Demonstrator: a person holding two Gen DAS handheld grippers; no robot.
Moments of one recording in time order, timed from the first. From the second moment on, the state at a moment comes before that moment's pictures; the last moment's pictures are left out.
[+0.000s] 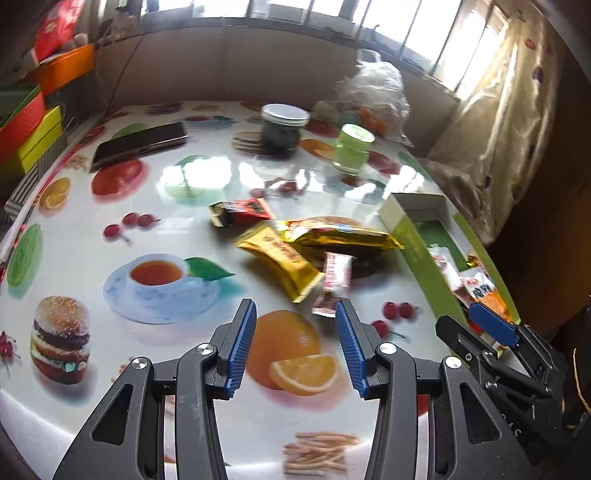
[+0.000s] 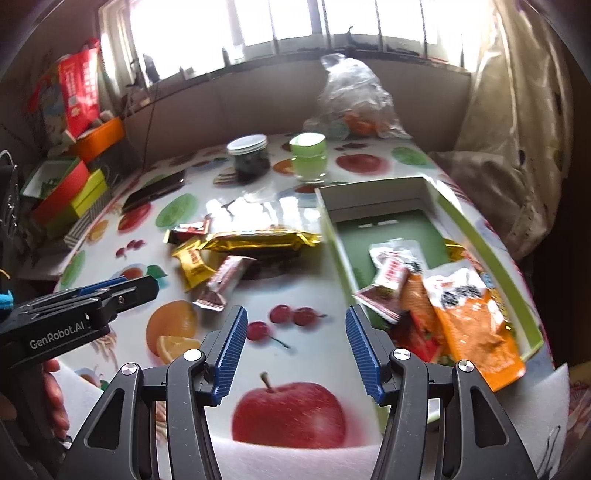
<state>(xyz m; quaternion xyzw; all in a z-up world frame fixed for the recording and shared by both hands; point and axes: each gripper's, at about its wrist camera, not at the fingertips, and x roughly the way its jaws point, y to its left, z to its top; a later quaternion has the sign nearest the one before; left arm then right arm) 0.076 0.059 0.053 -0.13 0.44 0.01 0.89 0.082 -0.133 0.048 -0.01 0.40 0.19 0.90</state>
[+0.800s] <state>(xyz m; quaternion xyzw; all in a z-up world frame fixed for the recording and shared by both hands) 0.075 0.108 0.026 -0.18 0.46 0.03 0.87 0.136 -0.067 0.013 -0.01 0.45 0.21 0.87</state>
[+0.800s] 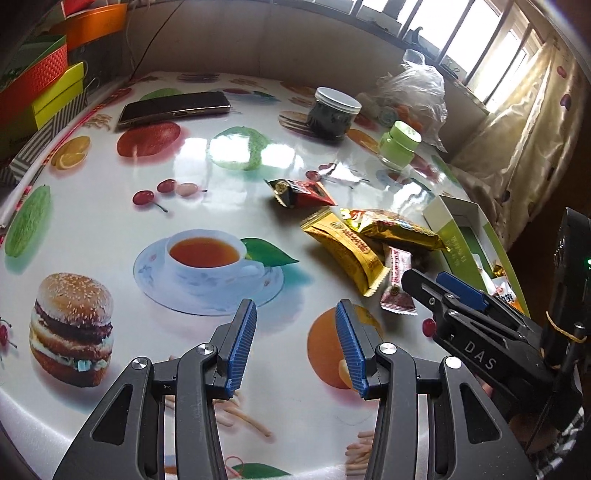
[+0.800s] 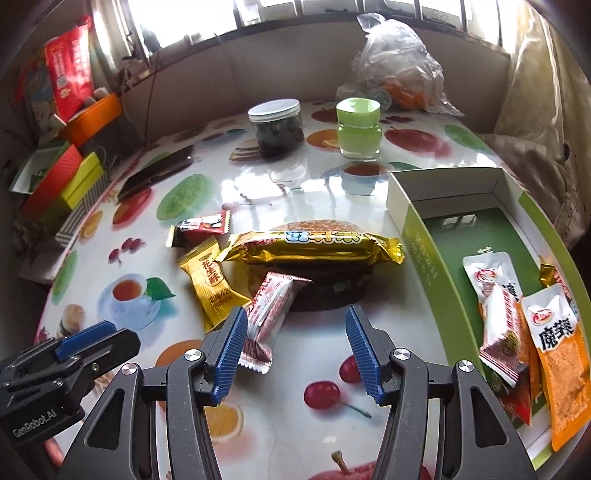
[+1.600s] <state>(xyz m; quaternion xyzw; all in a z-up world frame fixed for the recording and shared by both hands) 0.093 0.113 0.028 -0.19 0.46 0.03 0.87 0.128 -0.042 0.007 -0.01 0.46 0.30 0.84</state>
